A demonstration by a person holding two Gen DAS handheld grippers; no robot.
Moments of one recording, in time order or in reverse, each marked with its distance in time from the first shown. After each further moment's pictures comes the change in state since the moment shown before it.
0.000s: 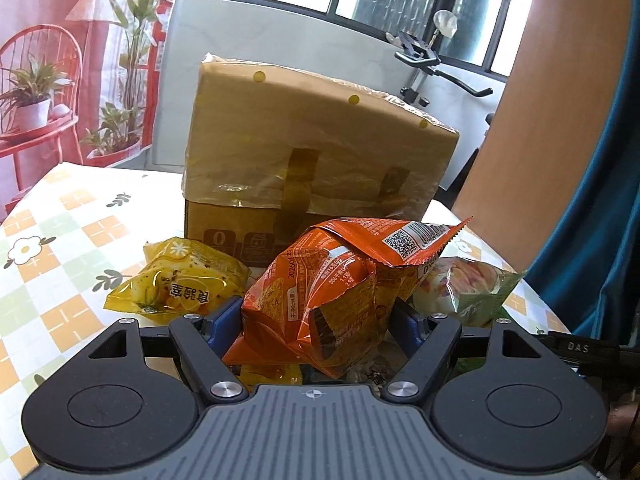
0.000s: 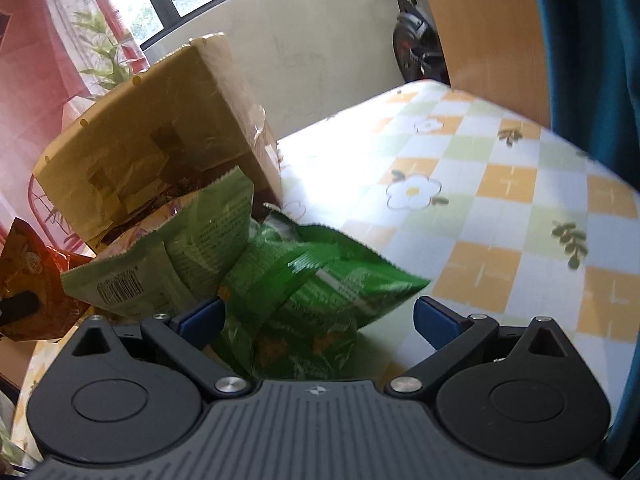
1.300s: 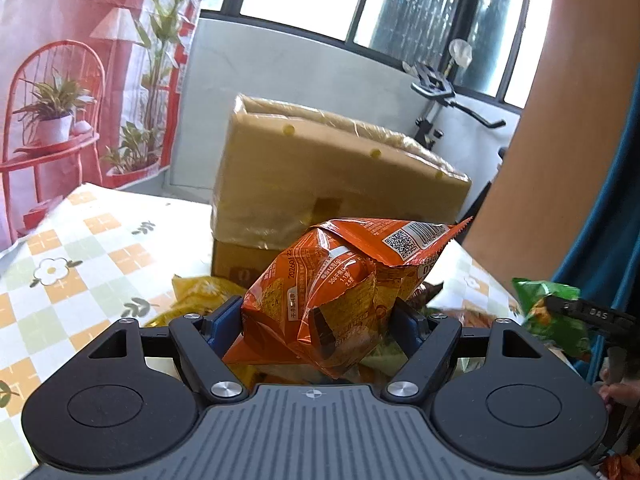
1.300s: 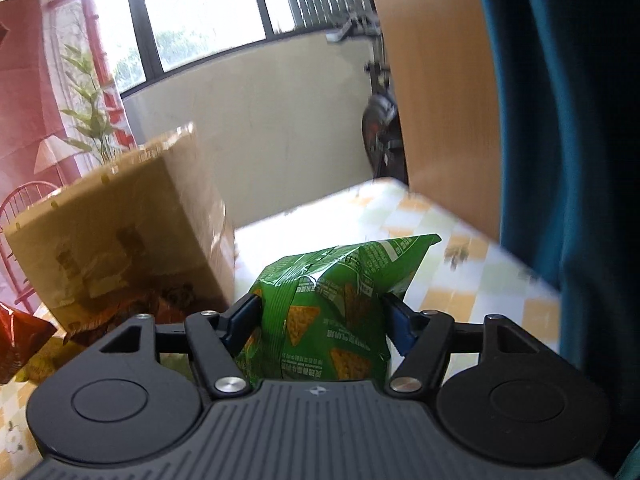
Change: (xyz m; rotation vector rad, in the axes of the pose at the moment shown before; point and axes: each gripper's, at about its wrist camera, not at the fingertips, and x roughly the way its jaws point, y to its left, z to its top) left arm -0.023 0.013 0.018 -0.041 -0.083 0.044; right arm -0.038 -0.001 0.049 -0.089 -0.253 -0.147
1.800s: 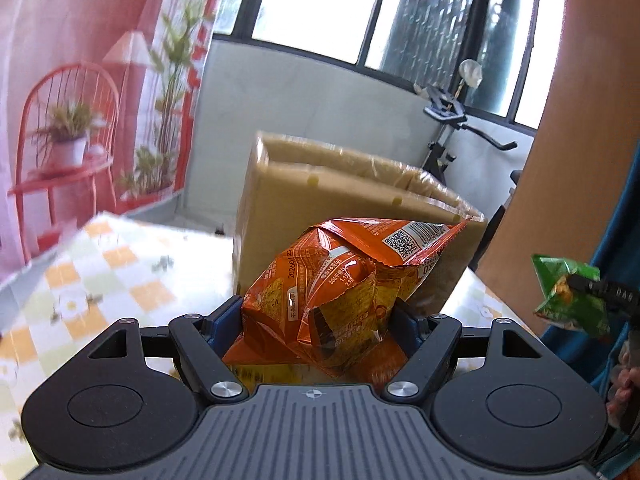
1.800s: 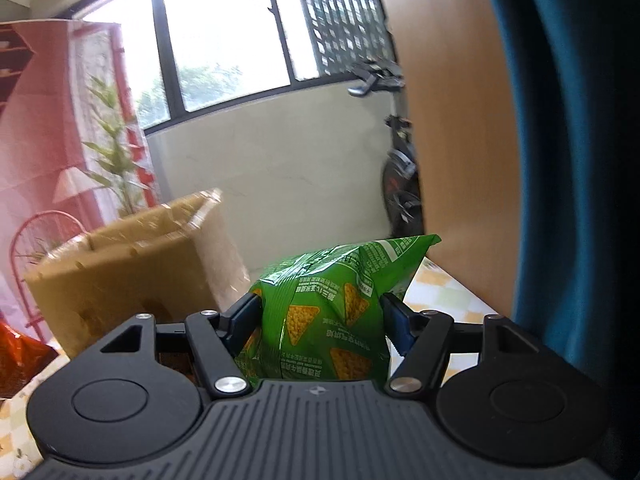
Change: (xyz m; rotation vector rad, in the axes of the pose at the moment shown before) left arm -0.007 0.004 0.029 0.021 -0.071 0.036; right arm -0.004 0.018 0.043 -0.037 -0.128 0.072
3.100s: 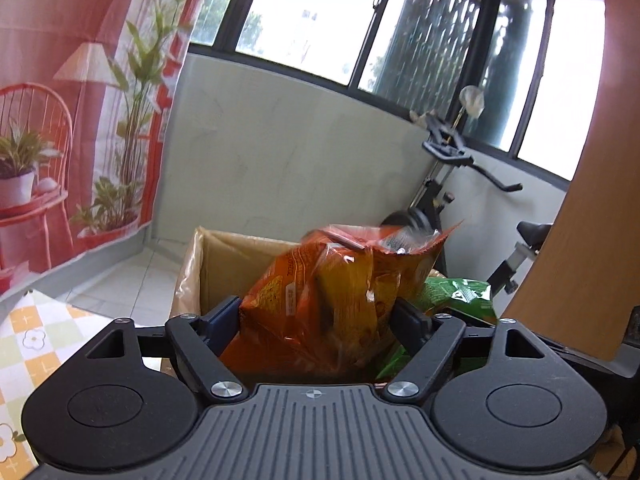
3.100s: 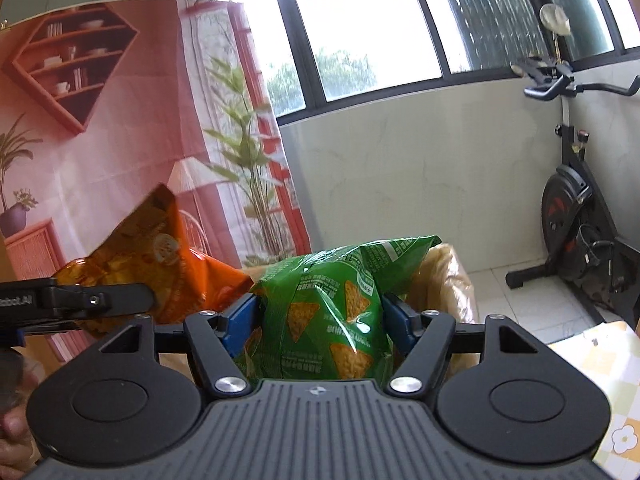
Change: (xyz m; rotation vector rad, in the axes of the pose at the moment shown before) left arm 0.131 -0.004 0.114 -0.052 -0.037 -0.057; right arm 0.195 0.152 0.062 -0.097 0.039 0.394
